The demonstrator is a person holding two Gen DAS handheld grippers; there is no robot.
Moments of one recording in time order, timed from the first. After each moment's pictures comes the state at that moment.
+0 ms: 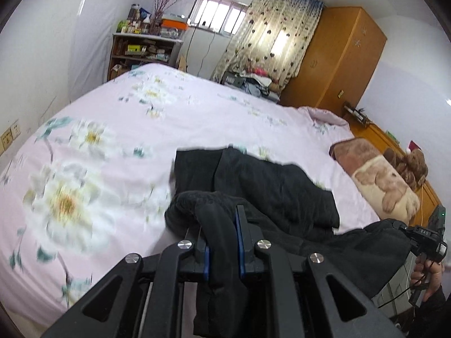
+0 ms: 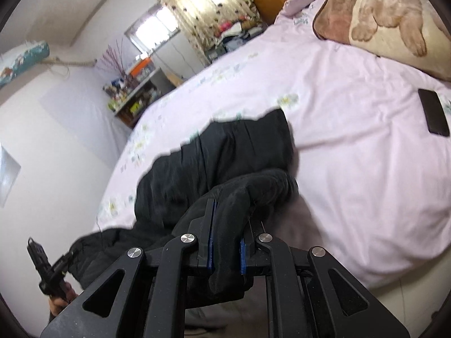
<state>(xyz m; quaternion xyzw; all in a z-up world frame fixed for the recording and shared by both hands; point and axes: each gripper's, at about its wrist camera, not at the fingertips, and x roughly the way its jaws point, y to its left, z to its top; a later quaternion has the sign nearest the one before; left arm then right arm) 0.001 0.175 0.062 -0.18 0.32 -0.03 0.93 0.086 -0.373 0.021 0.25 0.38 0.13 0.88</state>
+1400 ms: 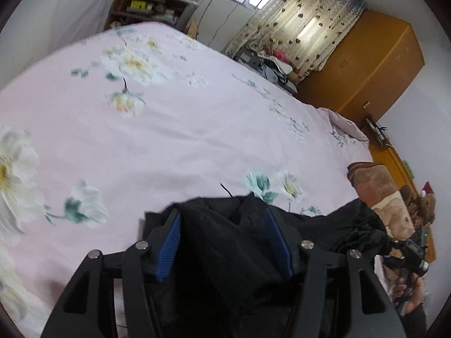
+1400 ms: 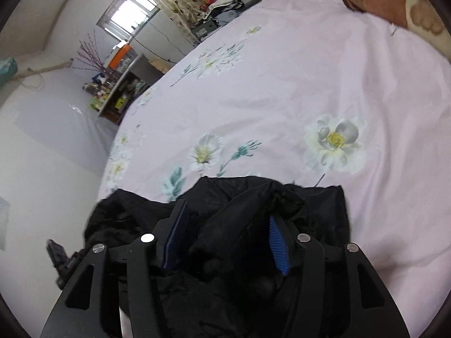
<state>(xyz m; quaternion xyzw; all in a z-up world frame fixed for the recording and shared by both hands) 0.264 0.214 -0.007 -0.25 0.39 -0.04 0.89 0.360 -0.357 -0.030 0.30 0.46 0.15 0.82</state>
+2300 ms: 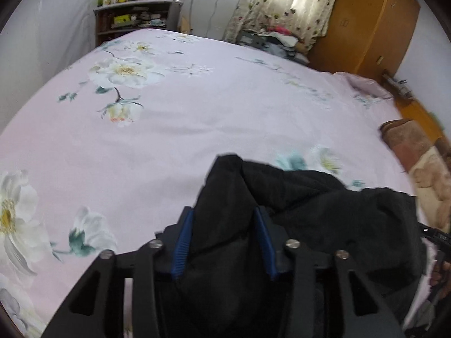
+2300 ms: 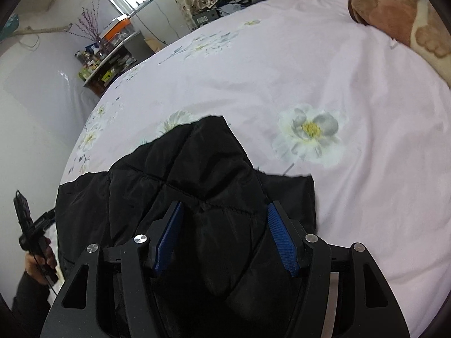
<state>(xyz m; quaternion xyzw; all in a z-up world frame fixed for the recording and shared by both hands) 0.312 0.182 -0.049 -0.12 0.43 0.00 0.90 0.355 -0.344 -0.073 0.14 0.48 0.10 0.86</state>
